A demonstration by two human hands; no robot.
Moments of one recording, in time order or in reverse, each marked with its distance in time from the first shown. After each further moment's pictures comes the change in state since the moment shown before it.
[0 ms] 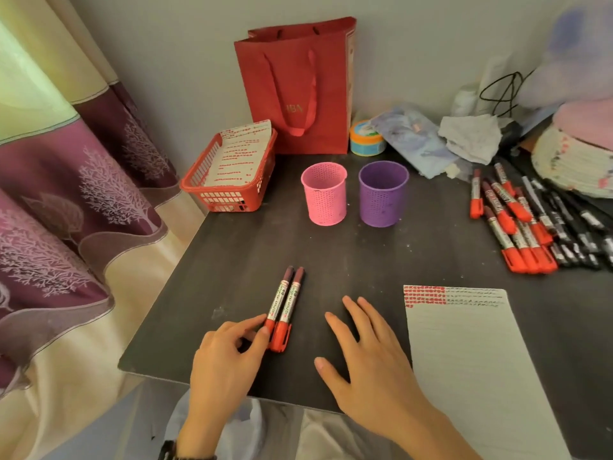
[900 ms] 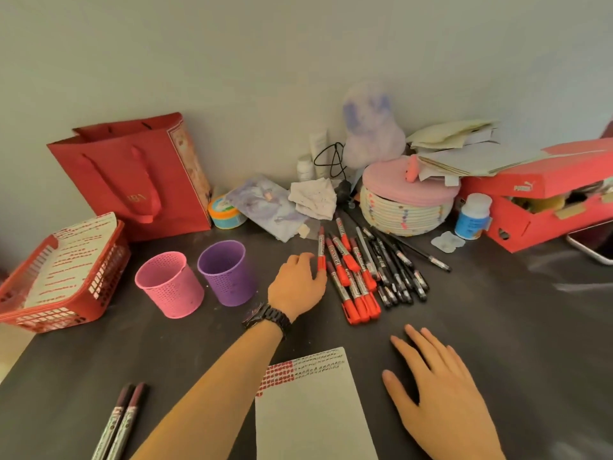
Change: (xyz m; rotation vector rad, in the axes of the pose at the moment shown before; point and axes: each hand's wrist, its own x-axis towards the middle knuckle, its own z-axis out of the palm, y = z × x) left_hand 0.116 0.305 0.212 0.191 -0.376 0.521; right_hand -0.082 0.213 -0.115 -0.092 0.186 0.578
